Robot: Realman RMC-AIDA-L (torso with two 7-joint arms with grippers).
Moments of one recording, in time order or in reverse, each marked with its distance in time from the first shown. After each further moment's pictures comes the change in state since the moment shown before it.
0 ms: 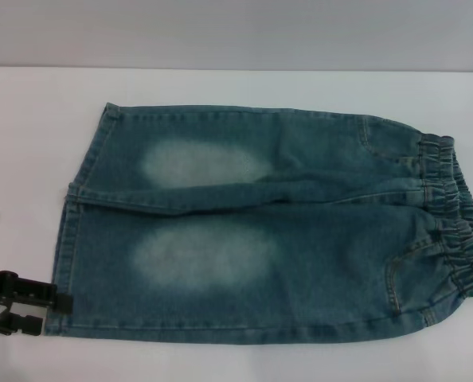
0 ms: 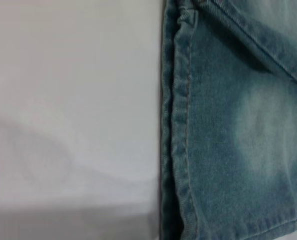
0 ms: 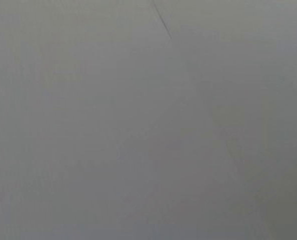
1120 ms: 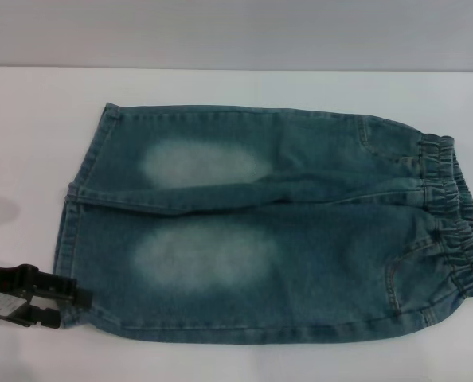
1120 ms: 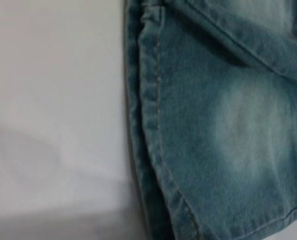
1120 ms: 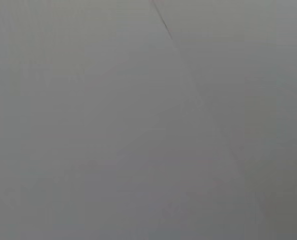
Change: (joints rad) left arm -0.037 -0.022 0.012 -0.004 0.000 -0.002 0.007; right arm 0.003 0.000 0.000 0.000 0.000 0.000 0.004
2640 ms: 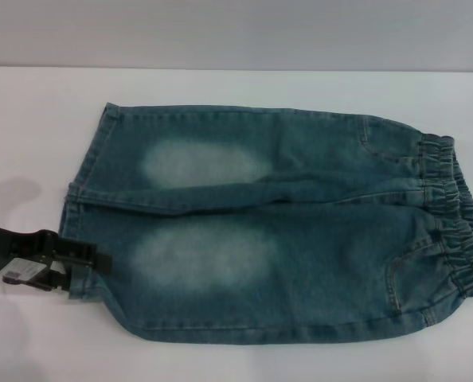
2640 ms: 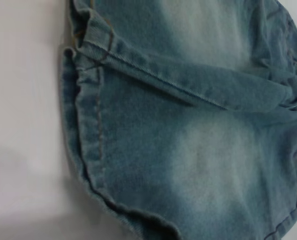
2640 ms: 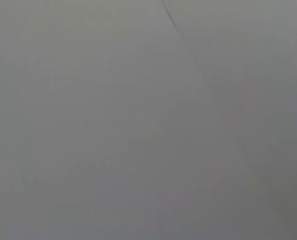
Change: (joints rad) left arm -0.053 -0.007 0.002 0.003 -0.059 -0.012 0.004; right arm 0.013 -0.004 -0.011 0.005 0.000 0.013 0.001
